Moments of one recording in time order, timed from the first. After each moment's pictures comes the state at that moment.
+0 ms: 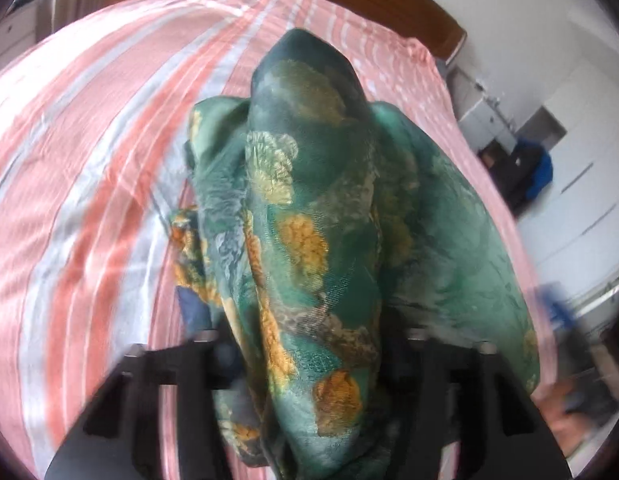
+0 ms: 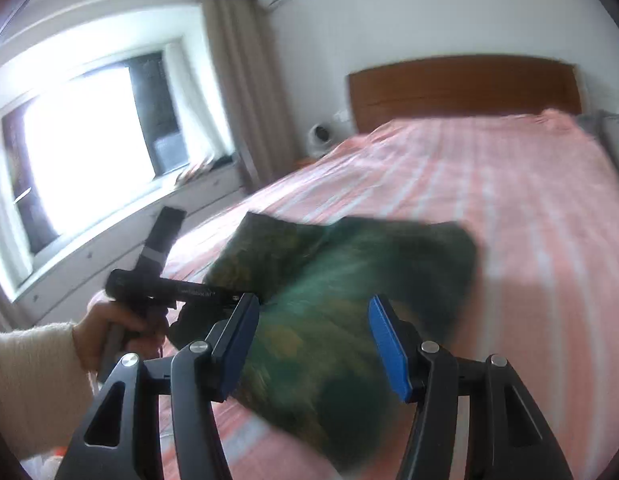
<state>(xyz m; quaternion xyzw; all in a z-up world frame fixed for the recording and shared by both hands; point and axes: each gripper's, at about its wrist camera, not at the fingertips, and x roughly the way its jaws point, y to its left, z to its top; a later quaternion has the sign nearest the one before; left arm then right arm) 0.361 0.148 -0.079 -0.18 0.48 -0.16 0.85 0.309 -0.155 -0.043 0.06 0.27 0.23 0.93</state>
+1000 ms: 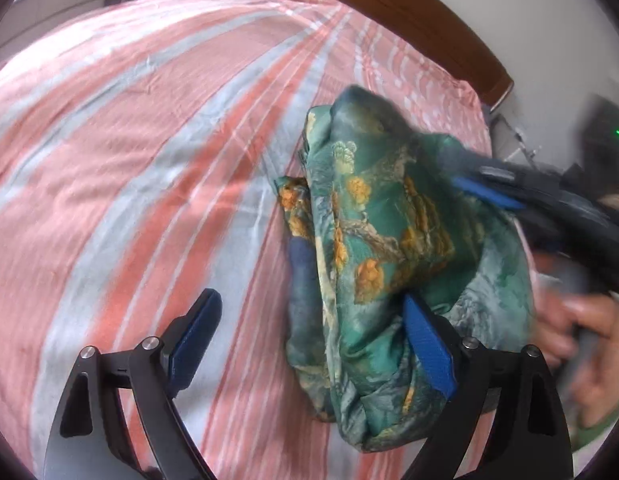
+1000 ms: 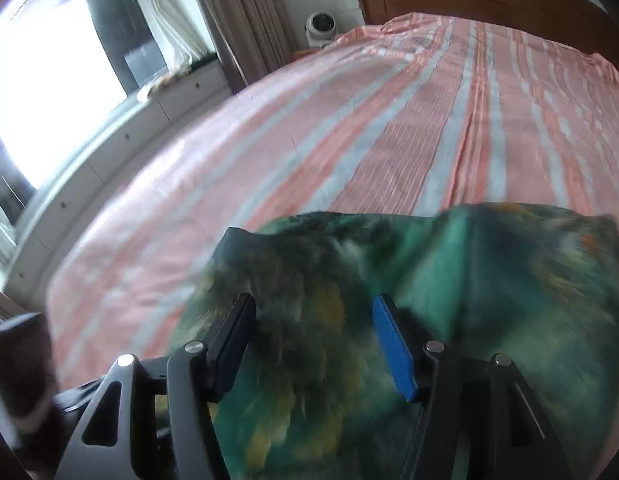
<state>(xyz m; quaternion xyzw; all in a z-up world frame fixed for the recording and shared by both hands) 0.304 0.223 -0.109 -0.23 0.46 -0.07 0.86 0.483 -0.012 -0.081 0.04 0.44 0.21 0.87</state>
